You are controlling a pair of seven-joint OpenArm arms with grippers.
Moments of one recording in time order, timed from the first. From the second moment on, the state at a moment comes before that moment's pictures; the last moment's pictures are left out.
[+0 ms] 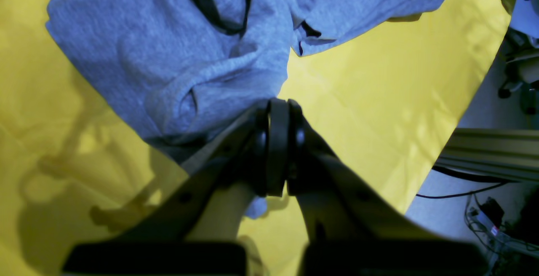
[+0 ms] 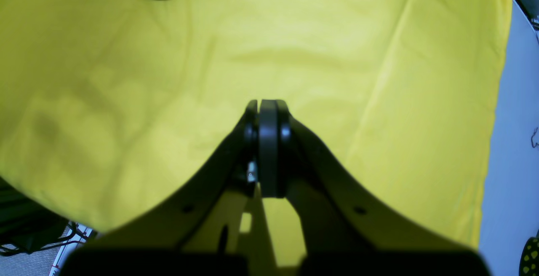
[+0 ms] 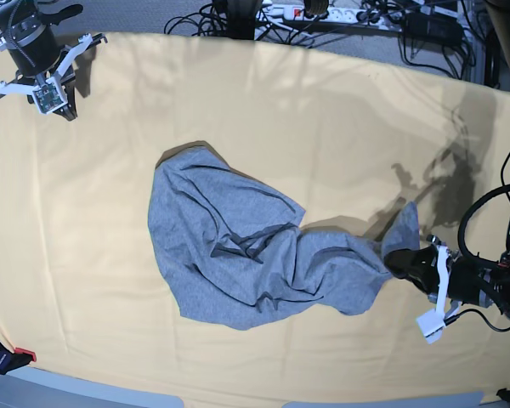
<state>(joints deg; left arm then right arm) -47.5 -44.1 31.0 66.7 -87.4 -43.9 81.2 -48.2 22.1 24.2 132.9 9.9 21.4 -32.3</state>
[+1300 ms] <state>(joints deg) -29.7 -61.3 28.3 65.3 -87.8 -43.3 80.7 -46.4 22.1 24.2 132.9 10.9 21.4 -32.5</state>
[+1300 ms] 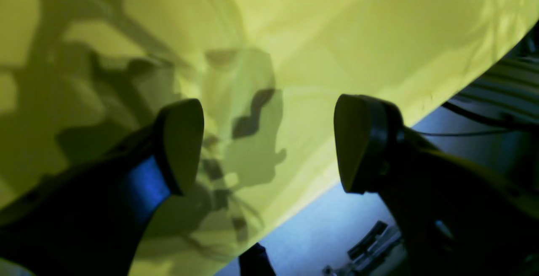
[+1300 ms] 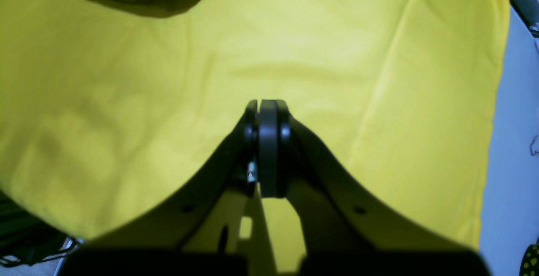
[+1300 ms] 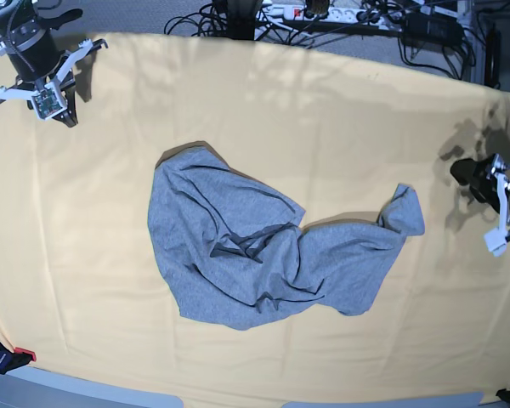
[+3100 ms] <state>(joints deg) -22.4 -50.8 9.9 66.3 -87.3 -43.9 81.1 -43.8 22.1 24.2 132.9 29.7 30.4 -37.6</state>
